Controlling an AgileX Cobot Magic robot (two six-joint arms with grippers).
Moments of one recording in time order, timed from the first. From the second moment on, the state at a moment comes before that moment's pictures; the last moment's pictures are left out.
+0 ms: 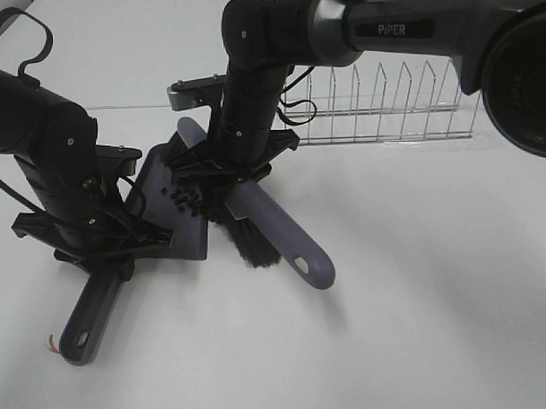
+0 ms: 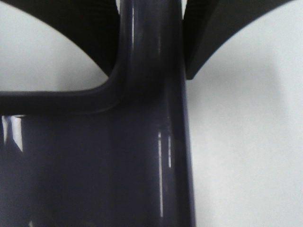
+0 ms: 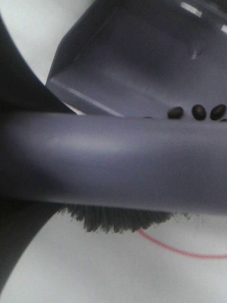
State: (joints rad) left arm -0.41 2.02 -1.09 0.17 0.58 -0.47; right arm 0.69 2.38 -1.95 0.13 0.93 0.03
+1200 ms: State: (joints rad) left arm -0.41 2.02 -1.09 0.15 0.58 -0.47; right arm 0.69 2.14 -1.96 -0.18 1.02 0.10
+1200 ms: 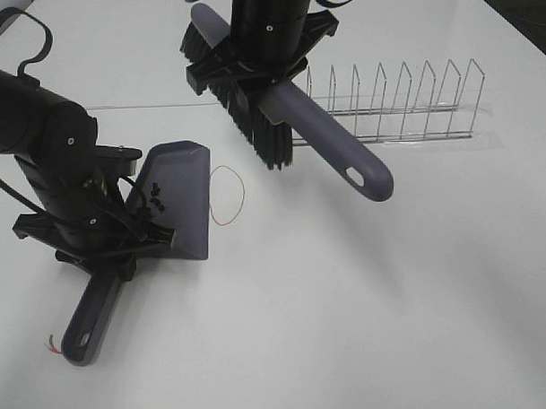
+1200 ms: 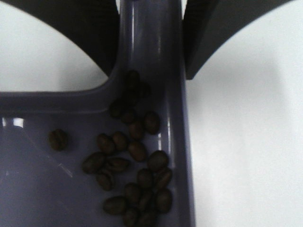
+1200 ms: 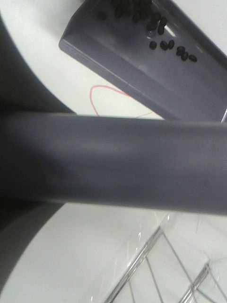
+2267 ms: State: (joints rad) left arm -0.41 2.02 -1.09 0.15 0.58 -0.47; right arm 0.15 1.87 -1.68 -0.13 1.22 0.07
